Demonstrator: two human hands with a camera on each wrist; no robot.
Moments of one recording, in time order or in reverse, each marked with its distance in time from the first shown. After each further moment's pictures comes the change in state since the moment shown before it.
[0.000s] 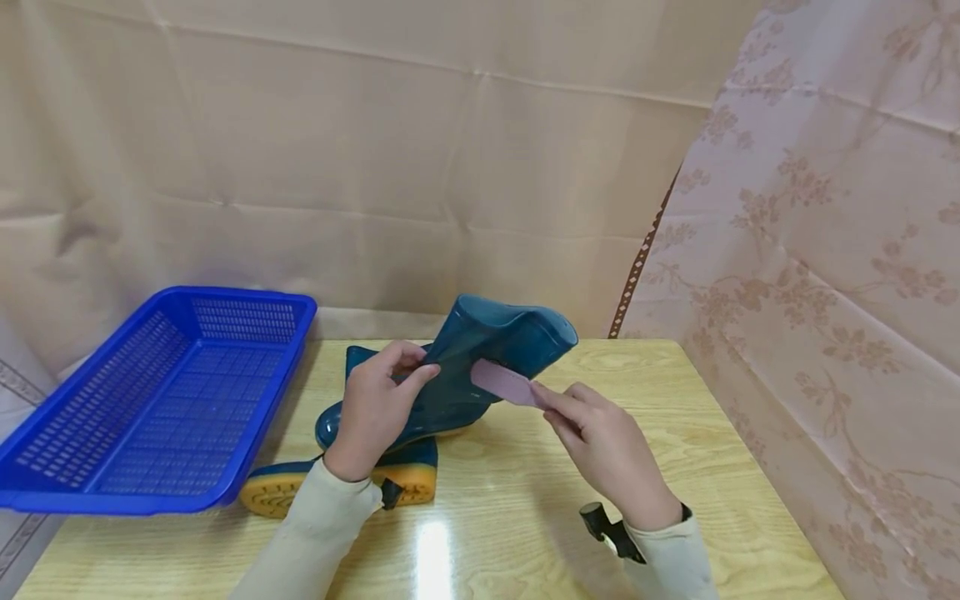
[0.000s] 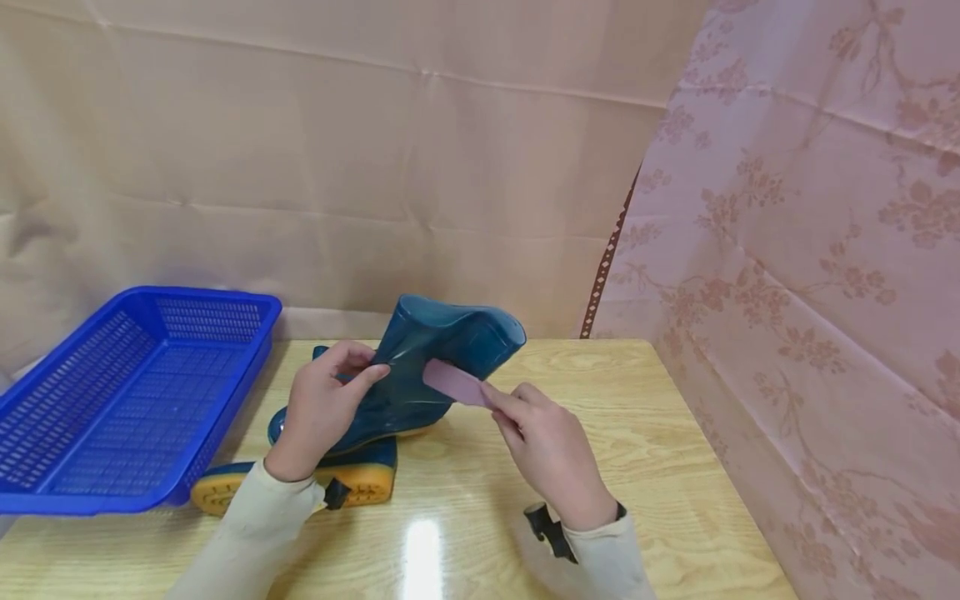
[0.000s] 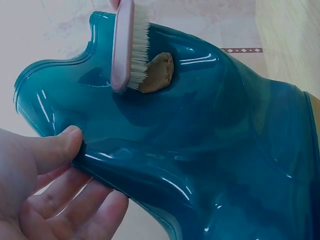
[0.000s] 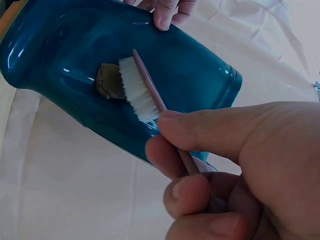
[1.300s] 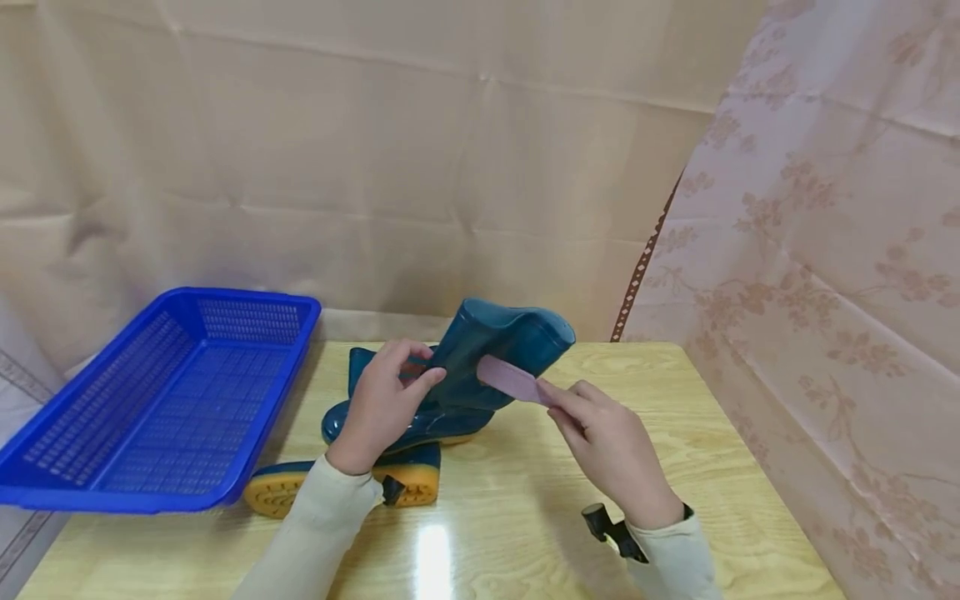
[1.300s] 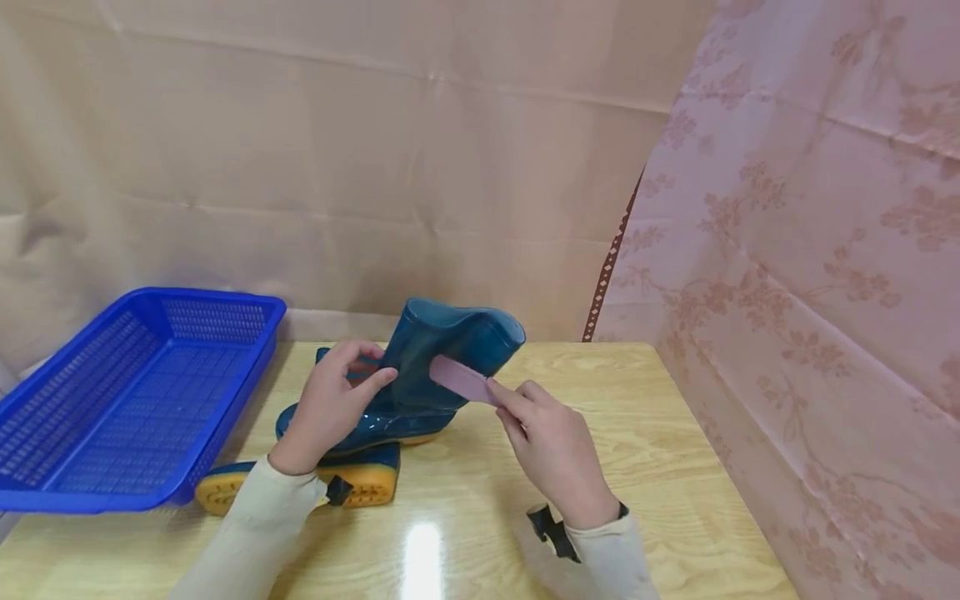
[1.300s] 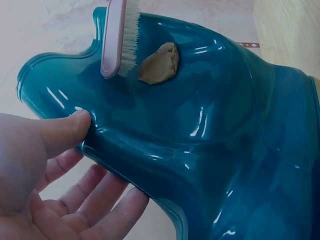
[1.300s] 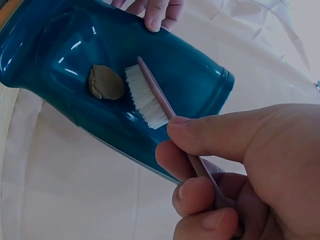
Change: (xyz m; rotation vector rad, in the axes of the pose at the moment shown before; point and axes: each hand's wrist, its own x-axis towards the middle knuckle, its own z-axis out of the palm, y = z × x) left_hand 0.006 -0.010 0.001 0.010 -0.149 -0.080; right_hand 0.001 0.006 0.002 -0.049 0.074 -0.067
